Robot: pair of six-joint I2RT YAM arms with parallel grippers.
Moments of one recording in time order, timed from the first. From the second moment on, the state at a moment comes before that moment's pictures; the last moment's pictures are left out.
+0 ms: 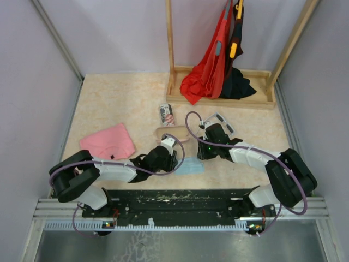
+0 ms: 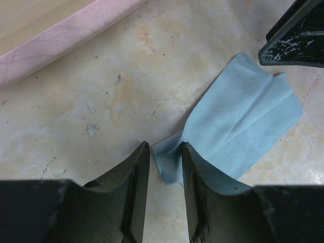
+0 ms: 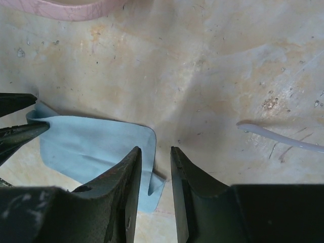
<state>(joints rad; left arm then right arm) -1.03 1.50 0.50 0.39 -0.25 -0.44 0.58 1.39 0.63 -0.15 -0.14 0.33</state>
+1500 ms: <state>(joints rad) -1.03 1.50 0.51 0.41 -0.23 -0.42 0.60 1.47 0.74 -0.24 -0.12 0.28</state>
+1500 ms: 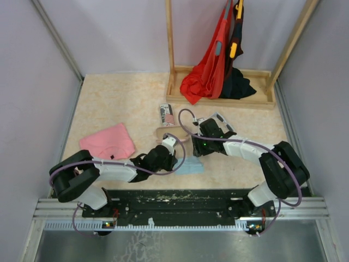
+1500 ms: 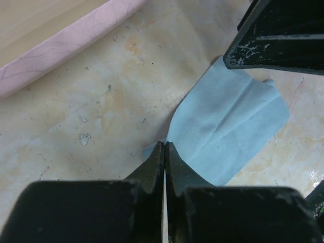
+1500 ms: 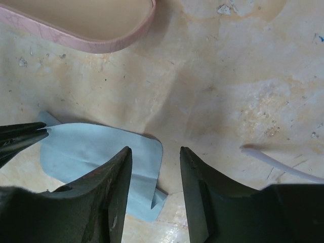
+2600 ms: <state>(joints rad) -1.03 1.51 0.49 0.43 -0.22 -0.42 0.80 1.69 0.98 -0.46 0.13 0.25</state>
